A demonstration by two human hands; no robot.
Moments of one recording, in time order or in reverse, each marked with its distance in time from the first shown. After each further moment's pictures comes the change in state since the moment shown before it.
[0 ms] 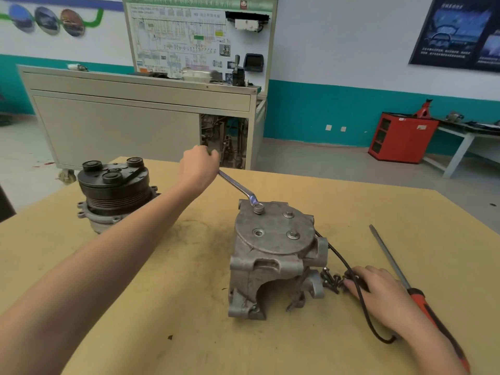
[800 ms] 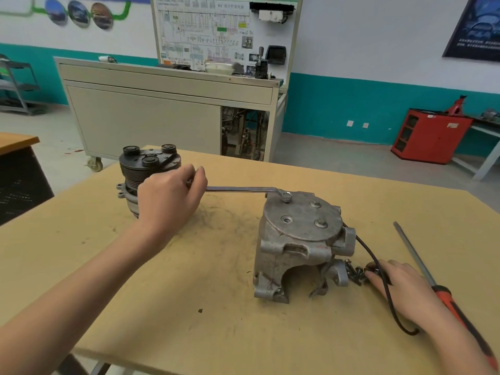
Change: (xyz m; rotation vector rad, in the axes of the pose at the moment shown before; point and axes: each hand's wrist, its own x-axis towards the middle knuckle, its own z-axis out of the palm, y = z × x) left_hand -0.111 -0.056 -0.094 0.117 0.394 0.540; right_hand 0.000 -0.005 -0.004 -0.019 -0.048 0.018
